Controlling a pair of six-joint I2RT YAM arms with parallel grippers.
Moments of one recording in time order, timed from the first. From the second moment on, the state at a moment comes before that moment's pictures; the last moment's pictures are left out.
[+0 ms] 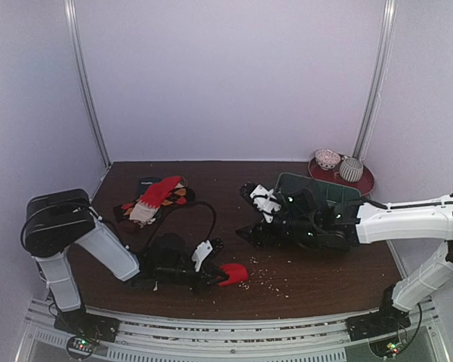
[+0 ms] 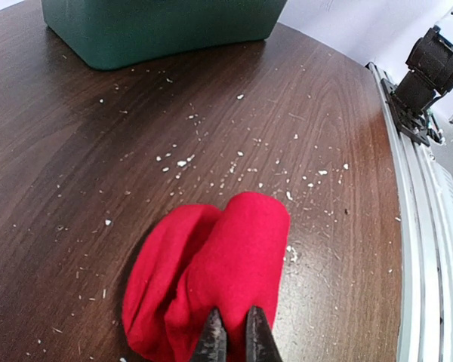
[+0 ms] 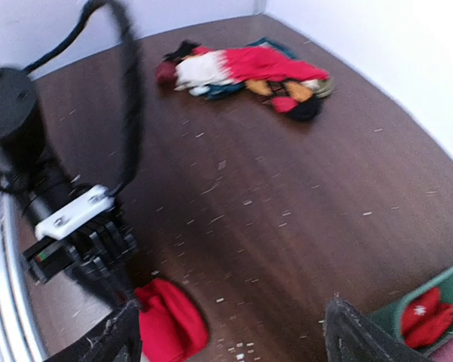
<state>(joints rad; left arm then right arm) -1.02 1.84 0.52 0.83 0.31 -0.16 0.99 1.43 0.91 0.01 0.09 -0.05</state>
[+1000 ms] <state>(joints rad) -1.01 1.90 0.57 0.85 0.37 -0.06 0.84 1.85 0.99 -0.11 -0.50 -0.08</state>
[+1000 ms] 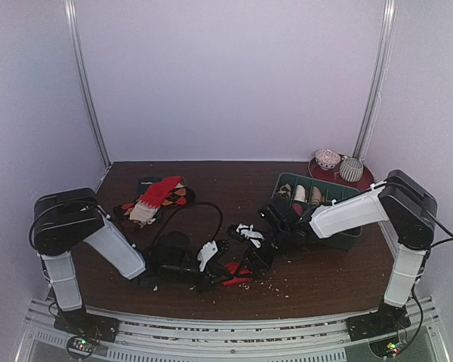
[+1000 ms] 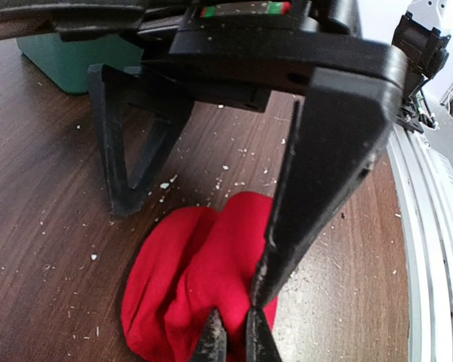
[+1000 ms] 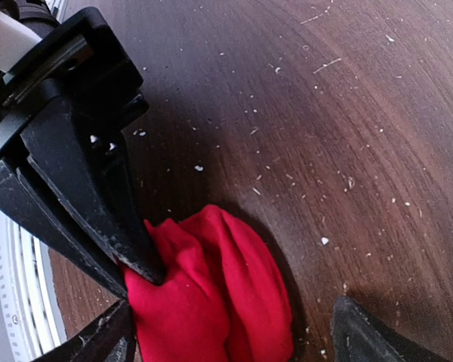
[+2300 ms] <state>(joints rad) -1.01 1.76 0.59 0.54 0.21 0.01 0.84 1.87 0.97 -0.08 -0.60 0.06</state>
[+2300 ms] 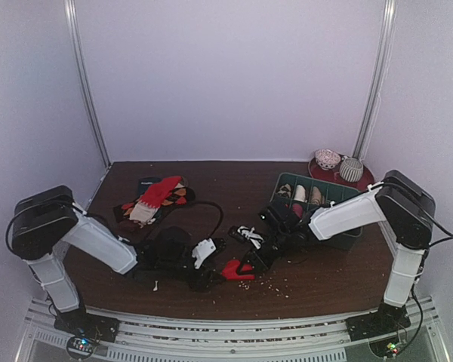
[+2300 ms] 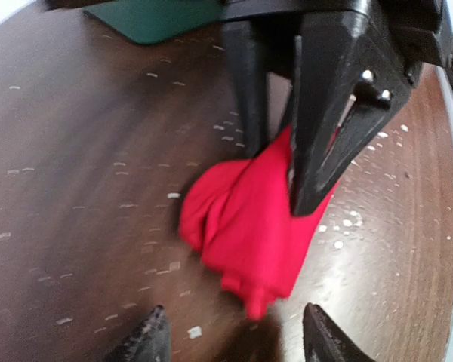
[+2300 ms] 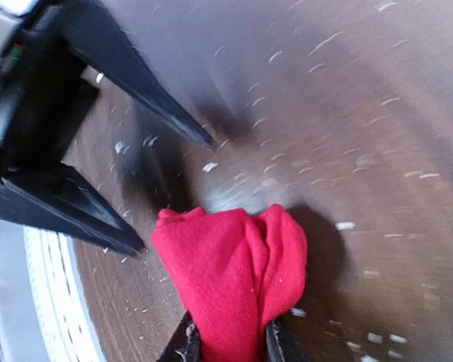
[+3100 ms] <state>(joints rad) -0.88 1.20 0.56 0.33 -0.07 0.02 0.57 1.38 1.04 -0.32 0.43 0.71</state>
